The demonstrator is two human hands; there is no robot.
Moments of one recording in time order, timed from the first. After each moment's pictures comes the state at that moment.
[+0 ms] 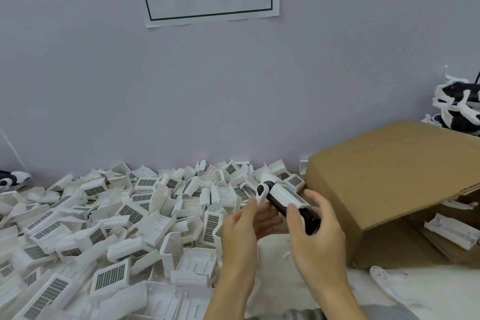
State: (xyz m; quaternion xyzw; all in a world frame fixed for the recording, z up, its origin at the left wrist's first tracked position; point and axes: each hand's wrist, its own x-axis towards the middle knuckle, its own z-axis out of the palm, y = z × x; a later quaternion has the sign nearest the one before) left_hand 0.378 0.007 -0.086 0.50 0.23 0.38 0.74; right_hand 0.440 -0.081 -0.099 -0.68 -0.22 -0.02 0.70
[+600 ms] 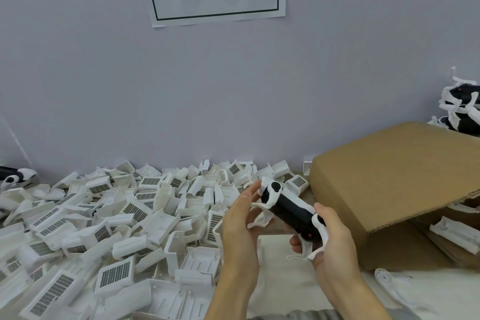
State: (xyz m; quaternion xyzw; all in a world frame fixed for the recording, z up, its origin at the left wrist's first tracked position) left_hand 0.370 0.008 -0.083 0.49 0.18 0.41 0.74; right_hand 0.454 -0.089 -0.093 -0.51 -0.11 0.26 0.81
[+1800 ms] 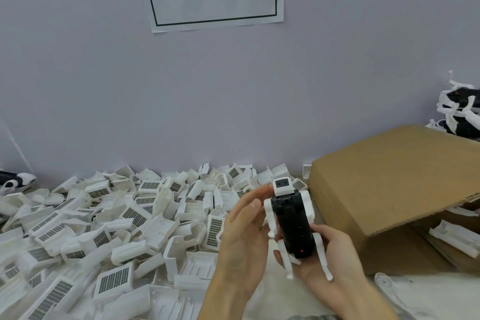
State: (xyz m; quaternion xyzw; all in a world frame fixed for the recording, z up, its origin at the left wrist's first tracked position) left_hand 0.362 0.011 -0.078 0.44 0.02 0.34 0.83; right_hand 0.450 -0.096 -0.079 -0.40 -0.01 0.45 0.80
